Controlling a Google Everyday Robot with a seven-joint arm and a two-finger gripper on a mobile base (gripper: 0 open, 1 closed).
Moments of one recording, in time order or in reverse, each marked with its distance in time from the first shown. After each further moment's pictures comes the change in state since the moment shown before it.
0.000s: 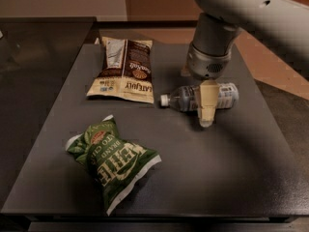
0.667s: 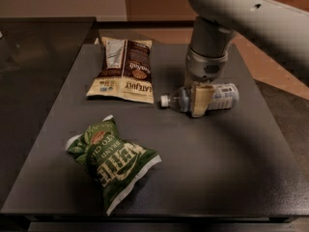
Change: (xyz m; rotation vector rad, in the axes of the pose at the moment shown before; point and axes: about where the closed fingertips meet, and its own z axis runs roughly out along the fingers) arm 0.004 -0.004 0.008 -0.013 0.031 0.018
